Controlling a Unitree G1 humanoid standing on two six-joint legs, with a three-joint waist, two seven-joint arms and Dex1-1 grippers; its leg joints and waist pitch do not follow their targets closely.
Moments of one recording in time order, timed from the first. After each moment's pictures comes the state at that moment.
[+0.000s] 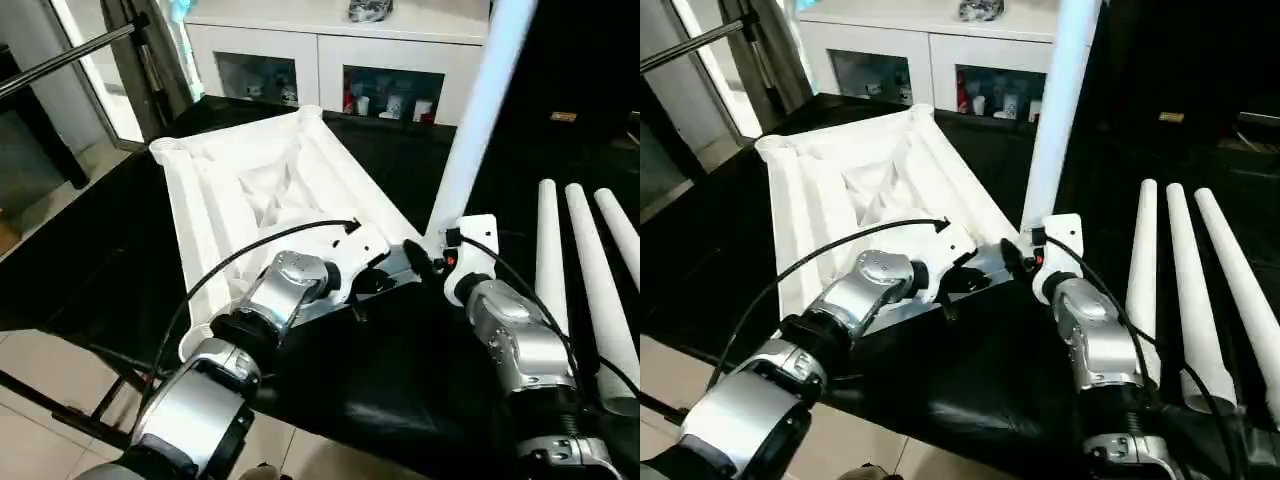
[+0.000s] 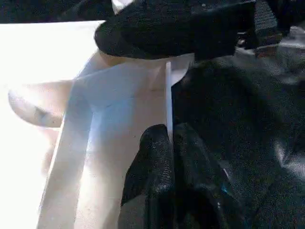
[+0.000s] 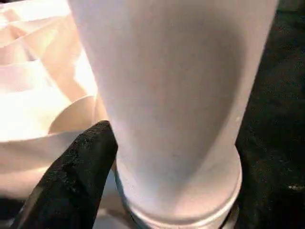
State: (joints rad) left arm -0.80 0.00 -0.28 0.92 0.11 0.09 -0.83; right arm -0.38 -0.18 -0.07 0.33 0.12 0.34 0.38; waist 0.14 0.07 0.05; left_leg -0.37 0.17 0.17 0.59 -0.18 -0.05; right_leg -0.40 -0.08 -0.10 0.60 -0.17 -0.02
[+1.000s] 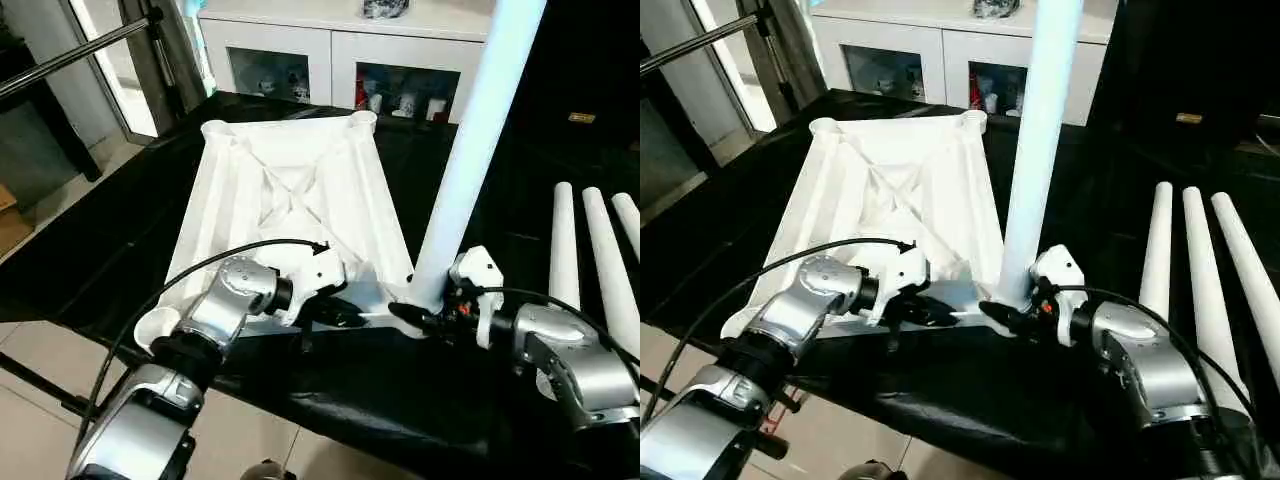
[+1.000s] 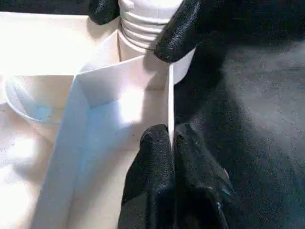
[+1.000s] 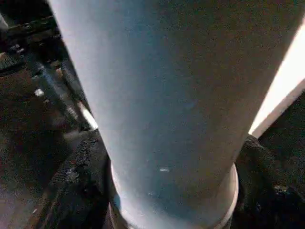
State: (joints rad) left arm -0.66 0.17 -0.31 0.70 0.07 0.05 -1.18; right arm -0.24 -0.41 0.06 0.17 0.22 0.32 0.87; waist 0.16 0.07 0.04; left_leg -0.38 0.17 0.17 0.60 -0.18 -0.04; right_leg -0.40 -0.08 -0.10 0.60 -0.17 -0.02
